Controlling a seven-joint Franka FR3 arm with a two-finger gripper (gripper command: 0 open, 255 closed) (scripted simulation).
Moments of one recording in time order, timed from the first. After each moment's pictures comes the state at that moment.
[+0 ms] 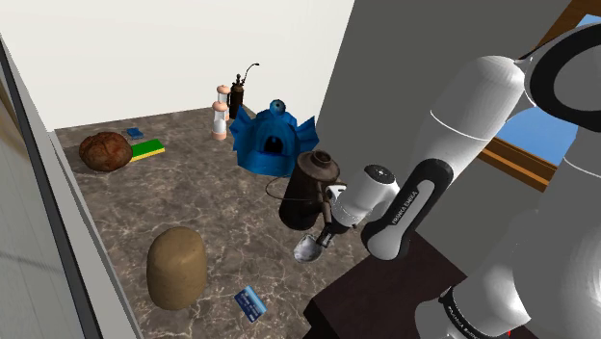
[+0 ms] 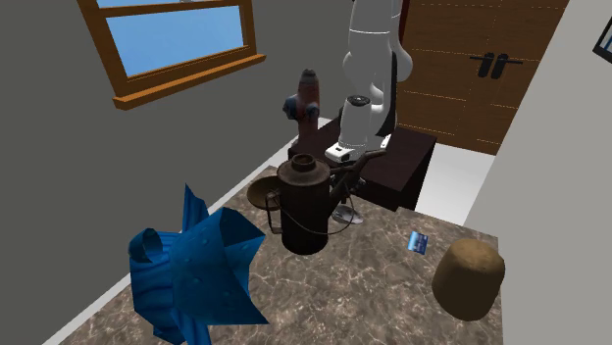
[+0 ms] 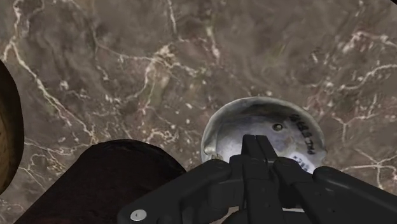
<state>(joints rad) 0.32 0.30 -0.10 -2.83 -0.17 3.30 -0.09</state>
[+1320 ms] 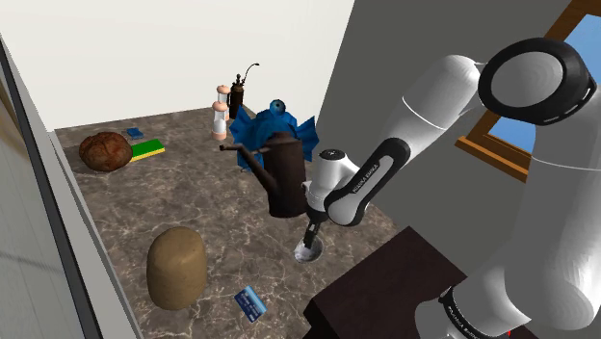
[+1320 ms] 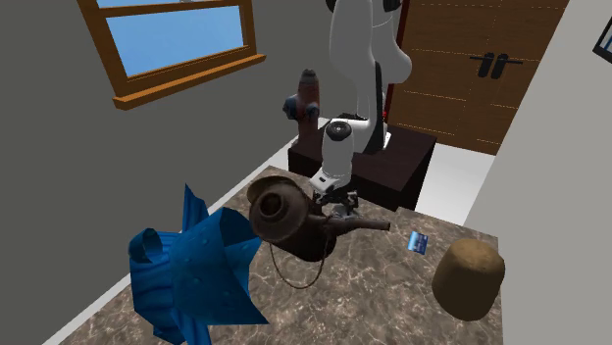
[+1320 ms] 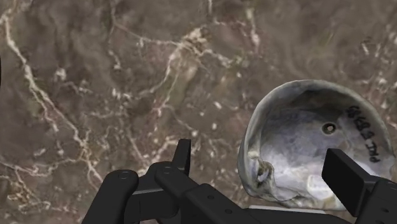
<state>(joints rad) 0.05 0.48 0.12 -2.47 -0.24 2.82 -0.14</state>
